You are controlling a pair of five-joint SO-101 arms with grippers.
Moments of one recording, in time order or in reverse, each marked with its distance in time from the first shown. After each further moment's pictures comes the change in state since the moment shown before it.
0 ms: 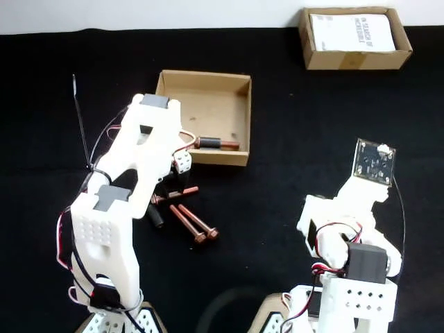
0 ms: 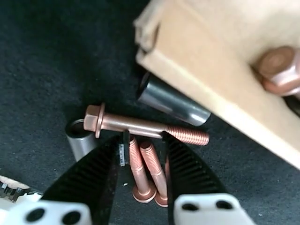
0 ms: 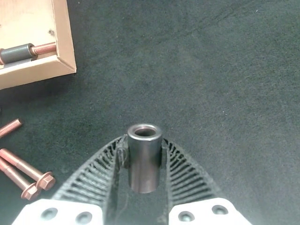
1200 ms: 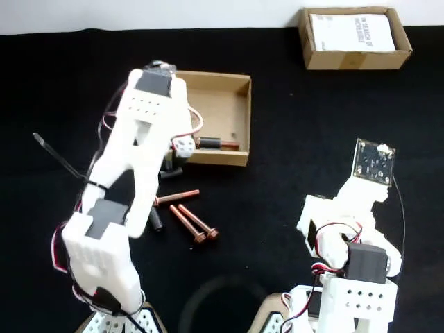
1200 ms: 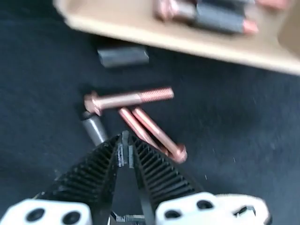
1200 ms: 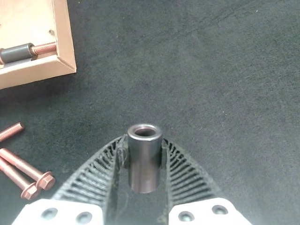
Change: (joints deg) left arm 5.8 -19.5 -5.9 7.6 -21.6; right arm 0.0 0.0 0.0 0.0 0.2
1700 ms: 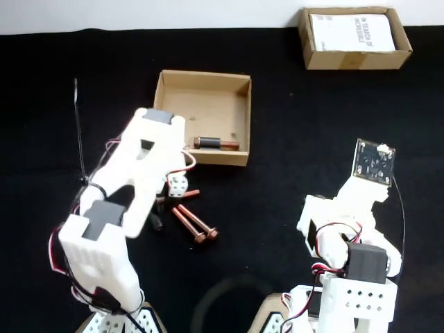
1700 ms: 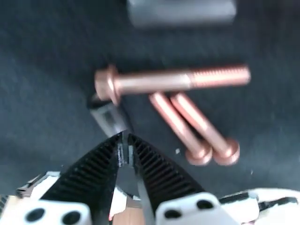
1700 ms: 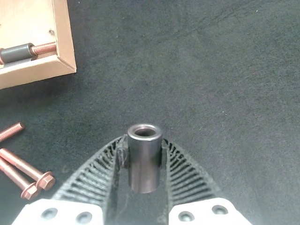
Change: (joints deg) left arm -3.5 2.9 24.0 -11.5 0.2; right arm 0.0 0.0 0.0 0.0 0.0
